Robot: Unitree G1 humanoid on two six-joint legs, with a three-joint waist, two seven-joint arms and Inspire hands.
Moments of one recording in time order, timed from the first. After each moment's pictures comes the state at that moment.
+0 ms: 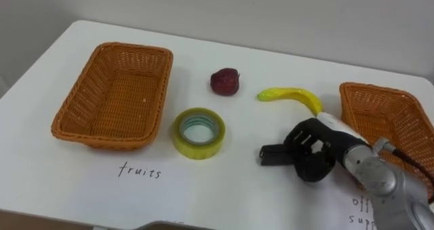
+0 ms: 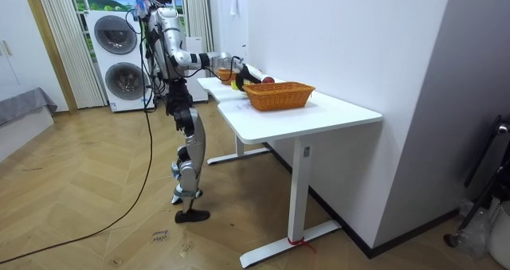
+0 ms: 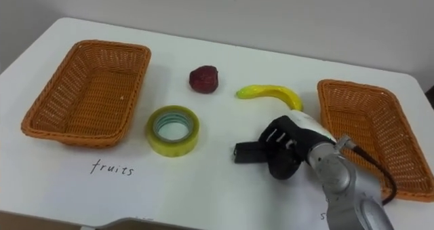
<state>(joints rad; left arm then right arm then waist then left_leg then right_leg) 0.19 0.26 0.11 1.14 -0.27 0.14 0.08 0.01 -0.41 0.09 -0.11 -0.59 0.33 0.47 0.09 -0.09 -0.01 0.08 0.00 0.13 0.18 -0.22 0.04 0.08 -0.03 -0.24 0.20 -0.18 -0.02</state>
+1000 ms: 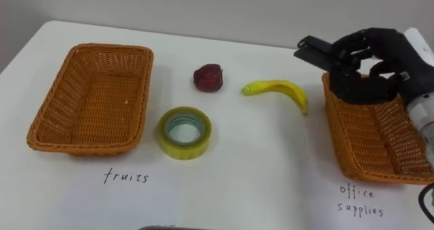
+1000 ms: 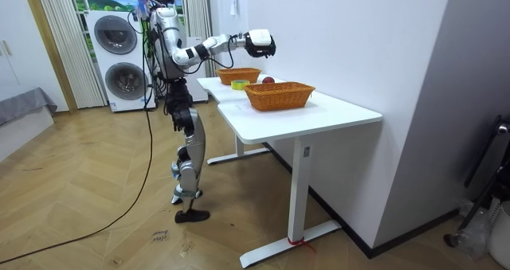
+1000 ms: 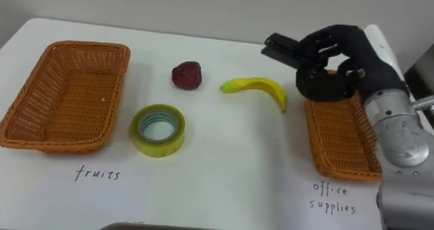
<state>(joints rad) 0.25 0.25 0.22 1.14 -0.27 0.12 0.07 -0.06 -0.42 -0.24 -0.28 -0.25 0.28 0.18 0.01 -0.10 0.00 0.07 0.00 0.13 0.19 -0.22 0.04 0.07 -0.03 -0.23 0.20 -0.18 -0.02</state>
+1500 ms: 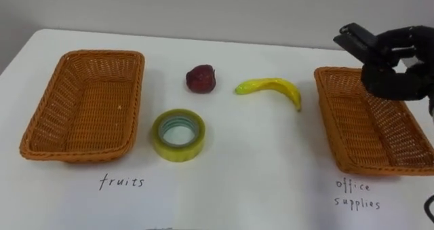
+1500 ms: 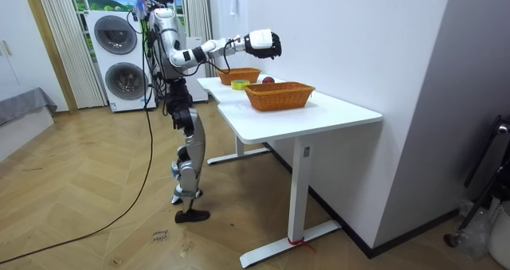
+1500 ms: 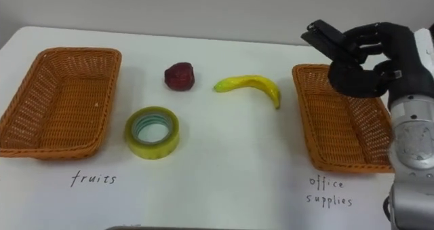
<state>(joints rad) 0.28 0.25 0.24 1.12 -0.27 0.14 0.08 -0.05 -0.43 -0.28 -0.19 -0.24 0.28 0.03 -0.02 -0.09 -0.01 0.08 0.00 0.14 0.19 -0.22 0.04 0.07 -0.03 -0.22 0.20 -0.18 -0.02</state>
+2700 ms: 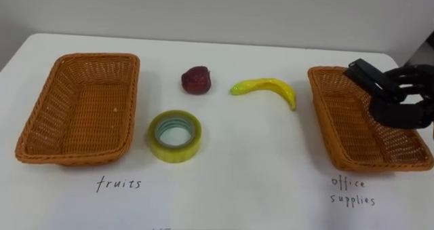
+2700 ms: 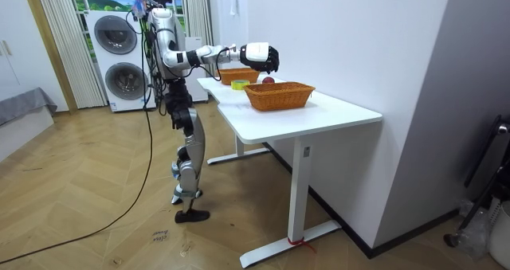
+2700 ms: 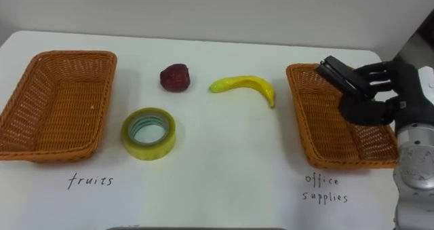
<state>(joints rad) 0.29 0.25 0.26 1.12 -0.22 0.16 0.07 0.03 -0.43 -0.30 -0.09 -0.29 0.29 0.03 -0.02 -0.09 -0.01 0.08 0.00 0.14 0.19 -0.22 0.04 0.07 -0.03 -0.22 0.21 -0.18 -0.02</state>
